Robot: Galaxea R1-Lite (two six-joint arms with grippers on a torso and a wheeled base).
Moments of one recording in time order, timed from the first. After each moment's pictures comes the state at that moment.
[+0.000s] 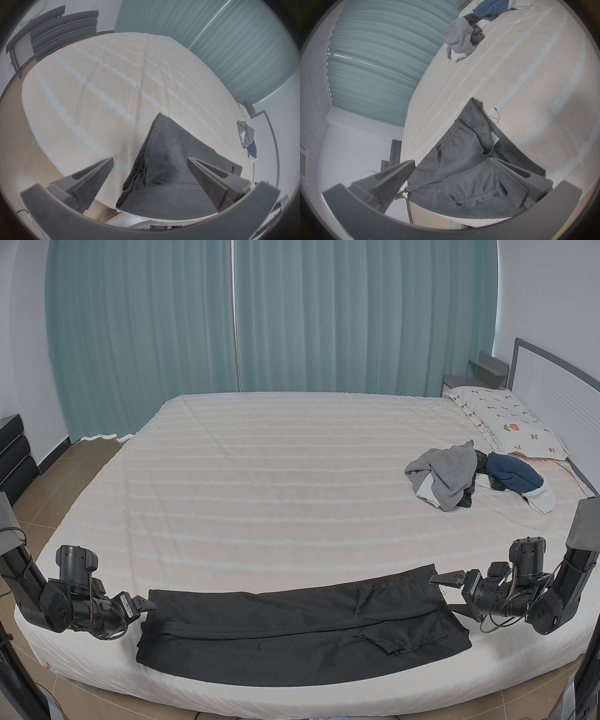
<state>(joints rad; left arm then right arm) 0.12 1.95 -0.40 -0.60 -0.19 -0.51 0.08 2.09 -0.36 -1.12 0.46 0.83</state>
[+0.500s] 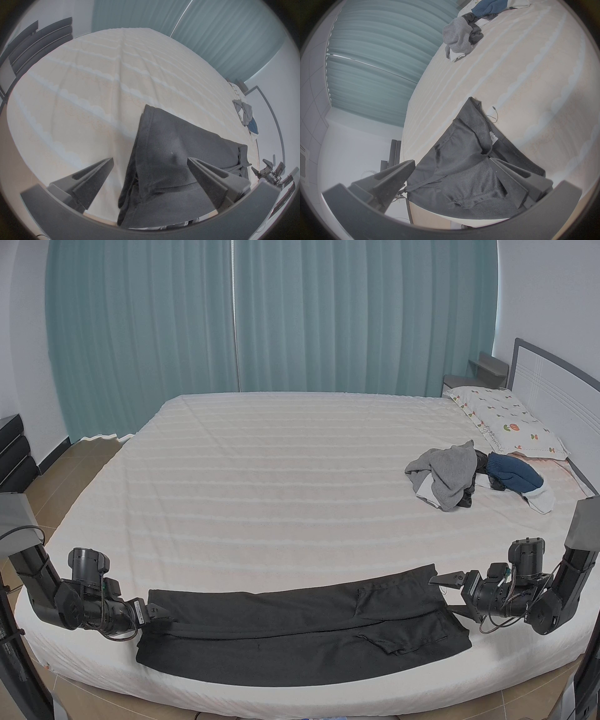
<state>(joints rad) 0.09 2.07 -0.45 -0.63 -0.25 -0.32 0.08 2.11 -0.36 -1.12 0.46 0.83</state>
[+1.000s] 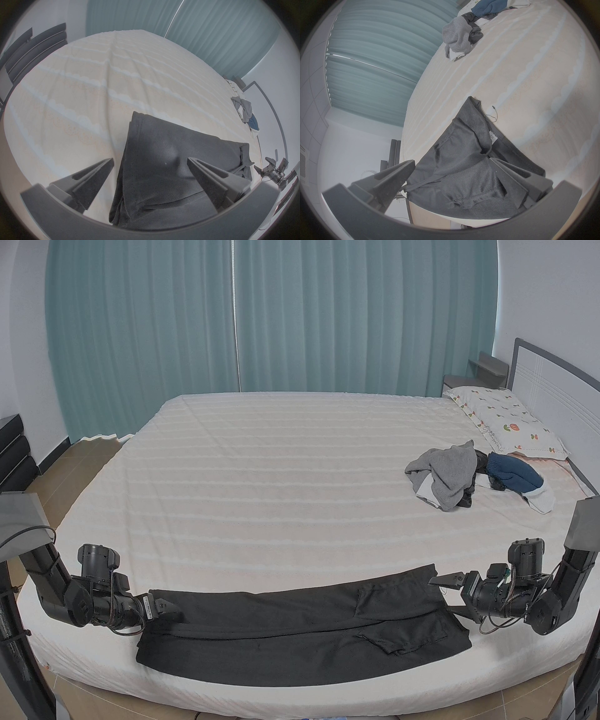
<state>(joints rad) 0.06 2.10 -0.50 -0.65 -0.22 -0.31 0.08 2.11 -0.36 -1.12 0.46 0.83</state>
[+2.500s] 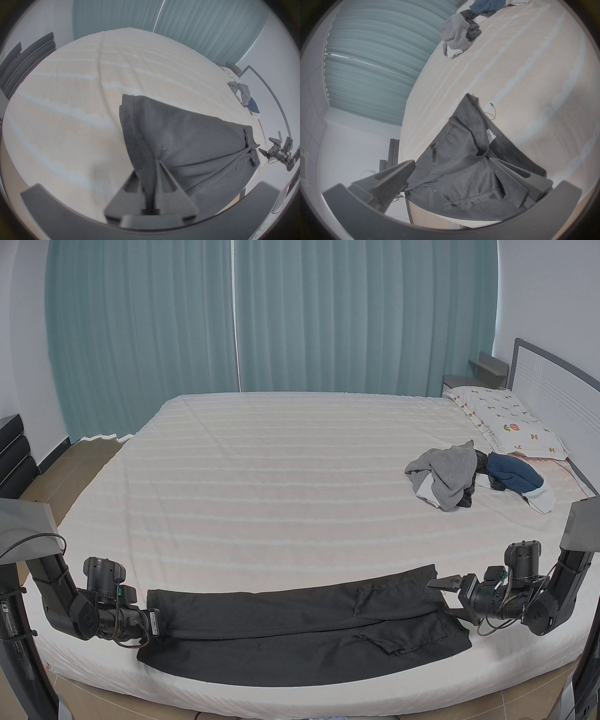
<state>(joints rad) 0.03 2.14 -0.42 -0.75 -0.22 -0.20 0.09 2.14 -0.37 -1.12 0.46 0.83</state>
